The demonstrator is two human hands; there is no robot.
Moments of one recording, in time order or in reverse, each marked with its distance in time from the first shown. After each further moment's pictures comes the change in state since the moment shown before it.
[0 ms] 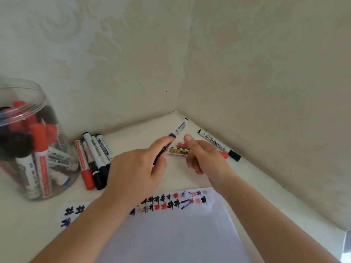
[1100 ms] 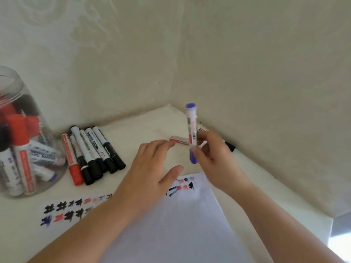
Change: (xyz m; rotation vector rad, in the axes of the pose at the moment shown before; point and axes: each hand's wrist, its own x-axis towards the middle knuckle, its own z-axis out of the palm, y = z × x) left_hand -0.011 0.018 0.029 -0.342 -0.151 0.032; right_hand -0.021 0.022 -0.022 -0.467 0.202 -0.484
